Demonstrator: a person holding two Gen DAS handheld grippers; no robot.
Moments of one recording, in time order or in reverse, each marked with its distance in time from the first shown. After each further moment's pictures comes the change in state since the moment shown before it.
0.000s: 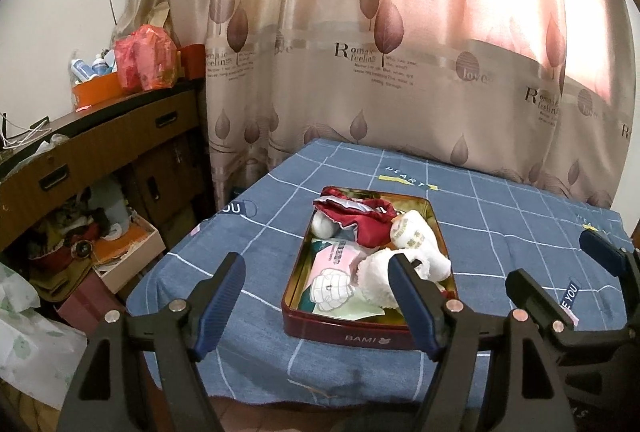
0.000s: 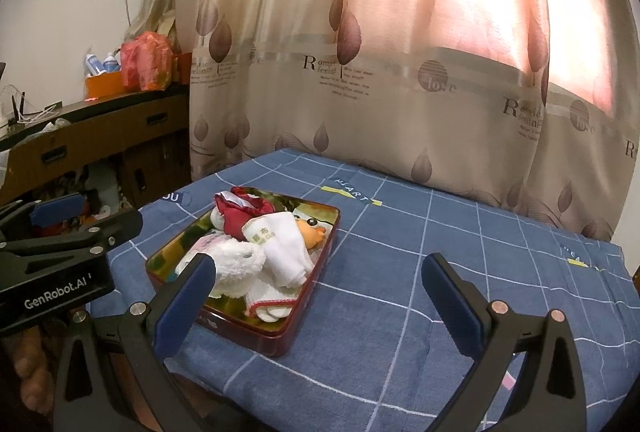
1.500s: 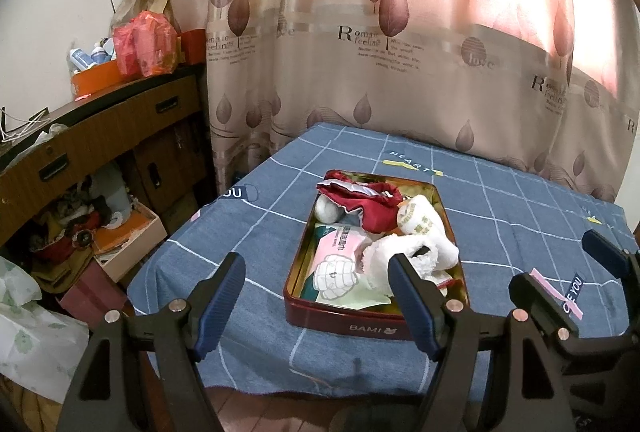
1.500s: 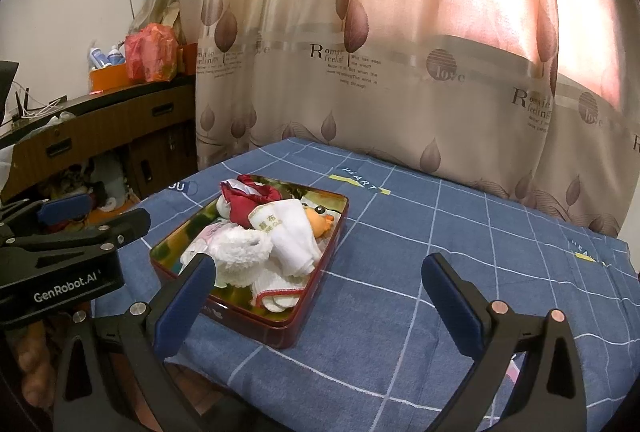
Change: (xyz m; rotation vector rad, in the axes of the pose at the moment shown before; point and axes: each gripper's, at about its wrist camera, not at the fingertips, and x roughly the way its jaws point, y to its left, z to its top) left arm 0.012 0.005 -0.005 0.002 0.053 0.012; right arm 0.004 0.000 -0.009 -0.002 0.024 0.030
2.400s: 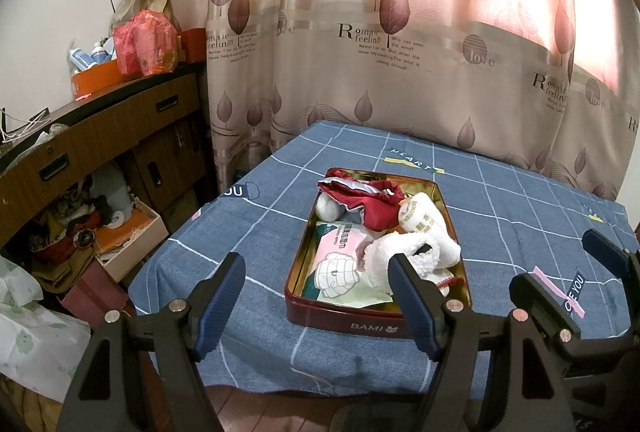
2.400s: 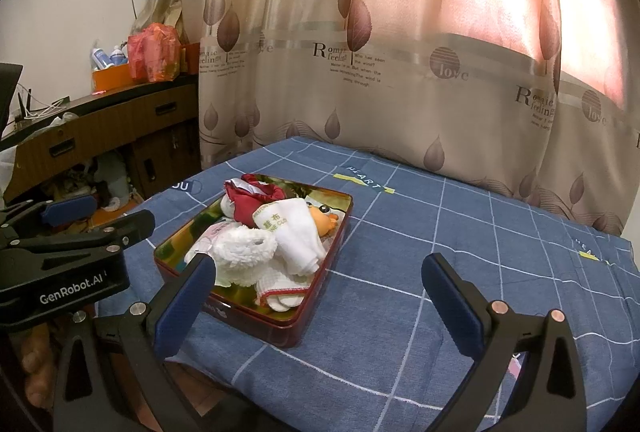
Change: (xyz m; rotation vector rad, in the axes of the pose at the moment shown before) left arm 0.002 -0.001 0.000 0.003 0.003 0.002; right arm -0.001 0.000 -0.004 0.001 0.004 0.019
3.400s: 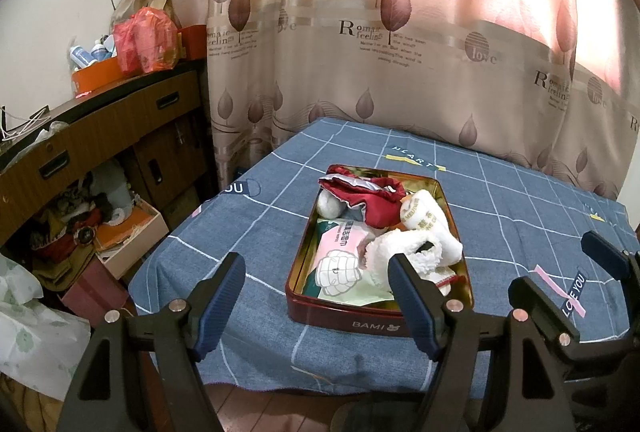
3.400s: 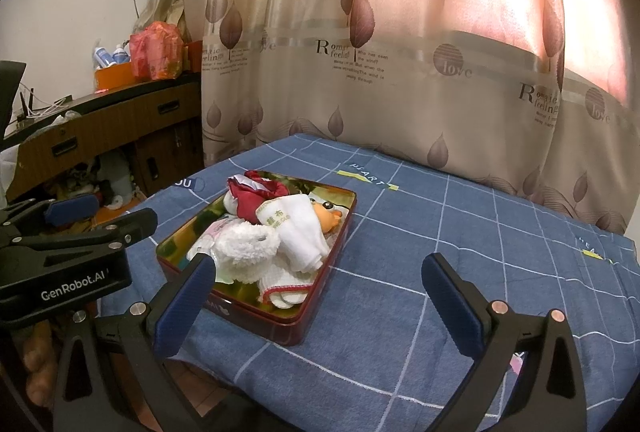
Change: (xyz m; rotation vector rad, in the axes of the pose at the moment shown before) left arm 0.002 0.004 -0.002 -0.003 0.009 -0.002; right arm 0.001 0.002 0.001 0.000 0.004 0.002
